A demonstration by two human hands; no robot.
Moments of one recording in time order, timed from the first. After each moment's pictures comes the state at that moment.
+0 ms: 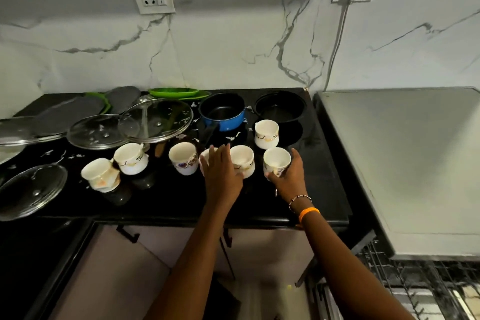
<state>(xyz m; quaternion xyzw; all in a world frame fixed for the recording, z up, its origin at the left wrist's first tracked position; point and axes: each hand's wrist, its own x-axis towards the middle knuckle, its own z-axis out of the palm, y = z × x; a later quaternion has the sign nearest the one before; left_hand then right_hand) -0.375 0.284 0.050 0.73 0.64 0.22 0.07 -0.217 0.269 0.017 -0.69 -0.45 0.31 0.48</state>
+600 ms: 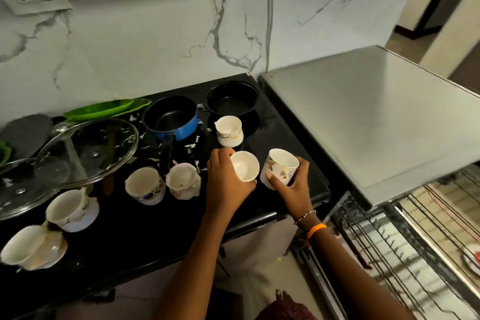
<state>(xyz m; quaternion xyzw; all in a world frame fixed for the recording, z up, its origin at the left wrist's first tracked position) -0.347 0.296 0.054 0.80 0.47 0.29 0.22 -0.223 0.213 0.015 -0.67 -0.32 0.24 0.63</state>
